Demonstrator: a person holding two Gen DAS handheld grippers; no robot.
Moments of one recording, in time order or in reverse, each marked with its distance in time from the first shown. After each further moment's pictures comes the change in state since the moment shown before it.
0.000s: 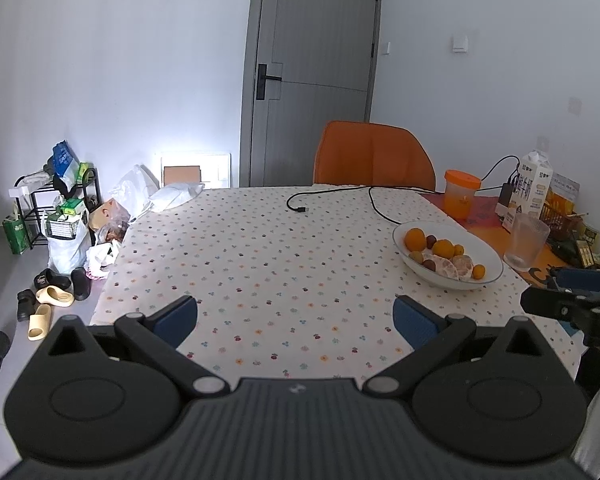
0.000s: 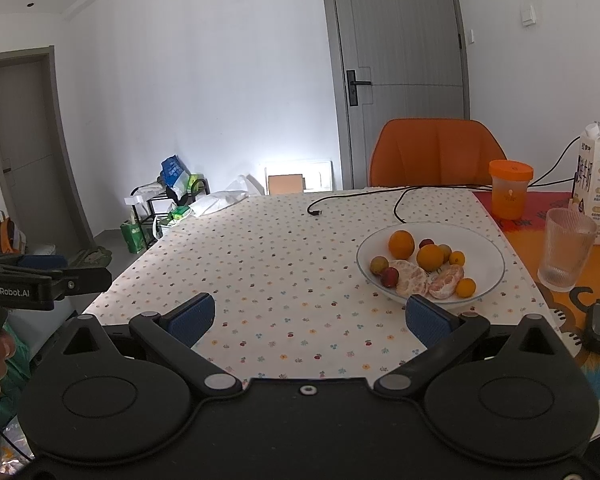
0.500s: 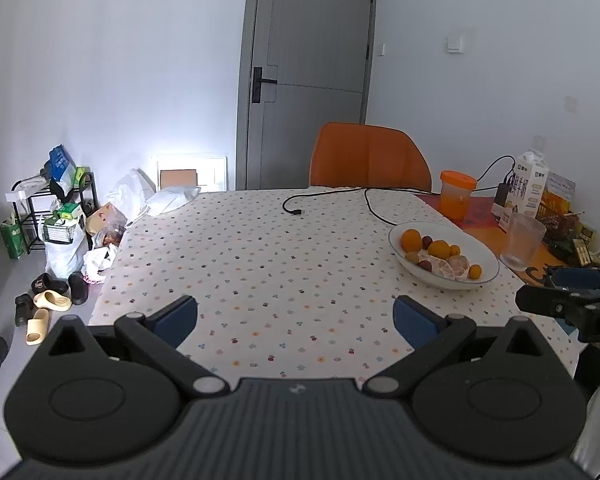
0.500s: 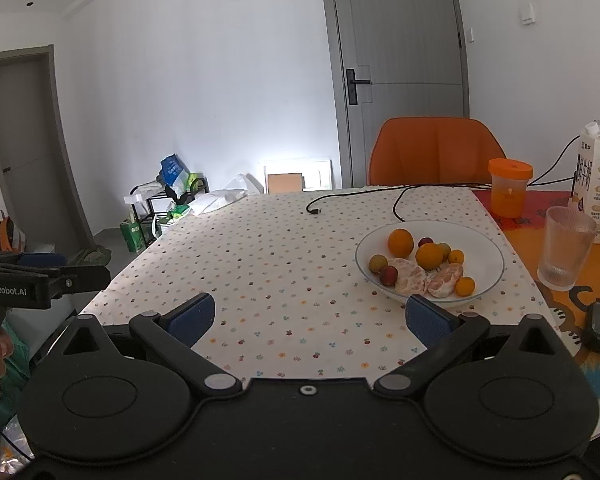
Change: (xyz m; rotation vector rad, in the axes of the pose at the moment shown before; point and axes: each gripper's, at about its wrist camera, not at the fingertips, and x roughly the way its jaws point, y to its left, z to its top) left arm -0.002 -0.002 -0.001 0.010 -0.012 -0.010; right arm 0.001 -0.001 0.000 0.003 0.000 -0.003
